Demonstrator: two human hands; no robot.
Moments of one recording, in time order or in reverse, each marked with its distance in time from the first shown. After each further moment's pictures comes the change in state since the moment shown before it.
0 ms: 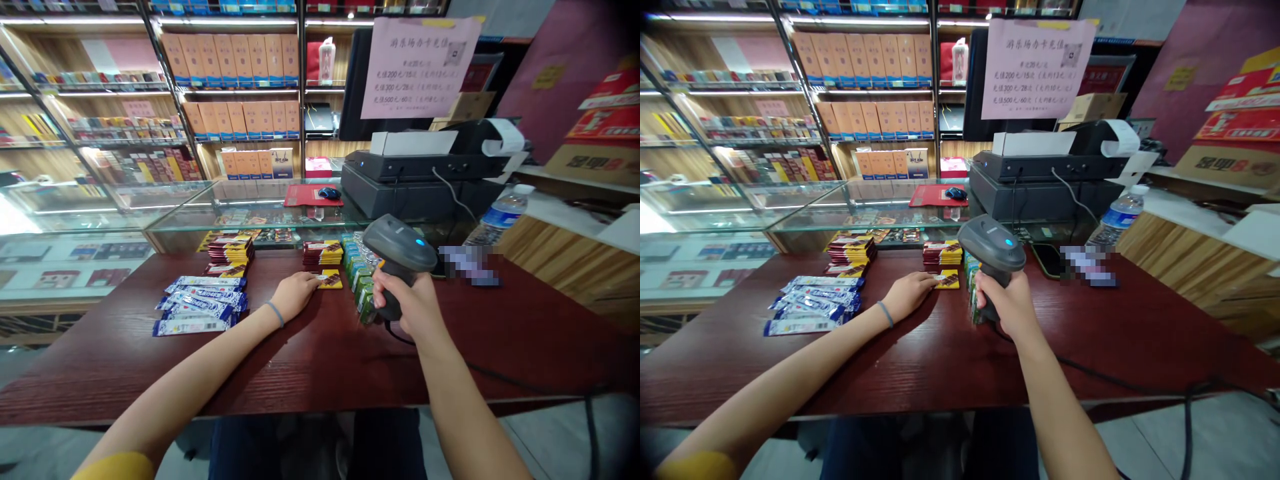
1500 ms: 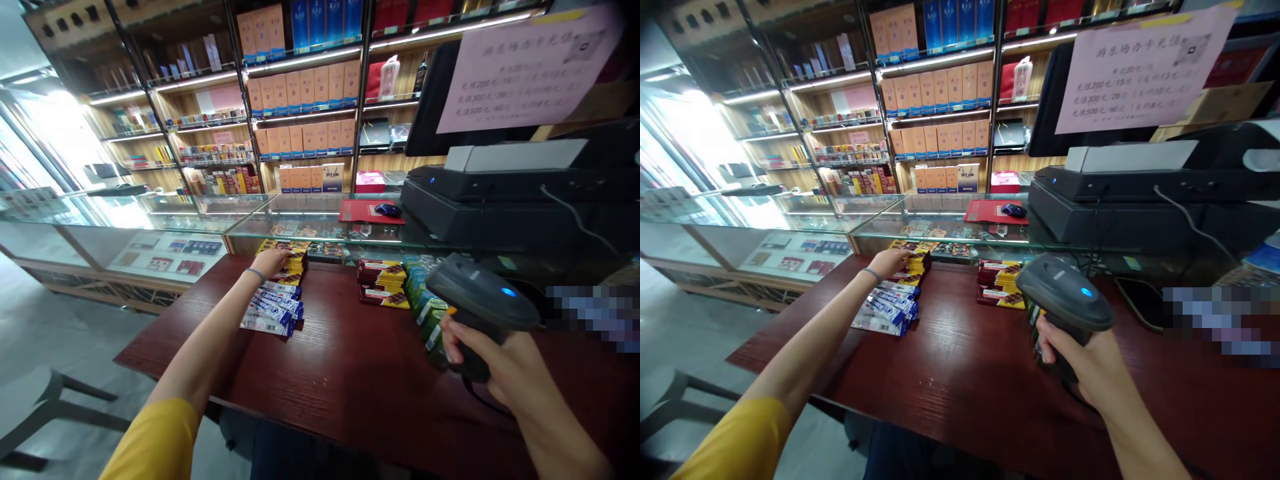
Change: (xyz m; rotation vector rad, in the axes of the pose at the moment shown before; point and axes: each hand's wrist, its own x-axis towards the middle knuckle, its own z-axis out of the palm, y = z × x) left_hand -0.060 -0.198 -0.099 0.217 -0.026 -0.531; right_hand -0.010 0.006 0.004 -0.132 -0.103 0.109
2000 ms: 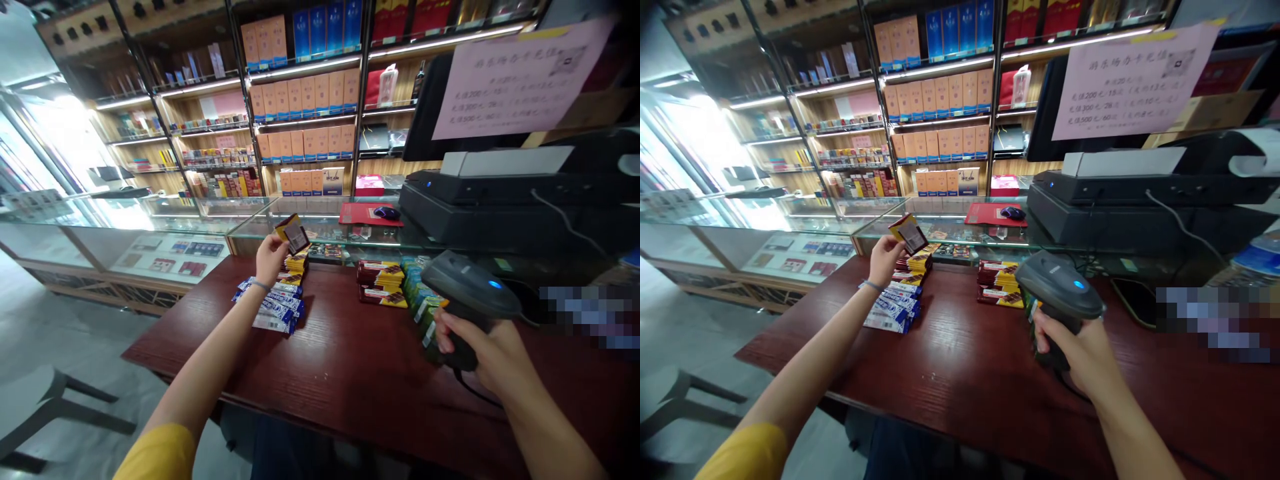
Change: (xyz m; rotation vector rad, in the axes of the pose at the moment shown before) left_hand -0.031 0.057 -0.026 -1.147 0.678 -0.219; right_hand 0.009 0.010 -0.007 -0.026 -0.055 -0.050
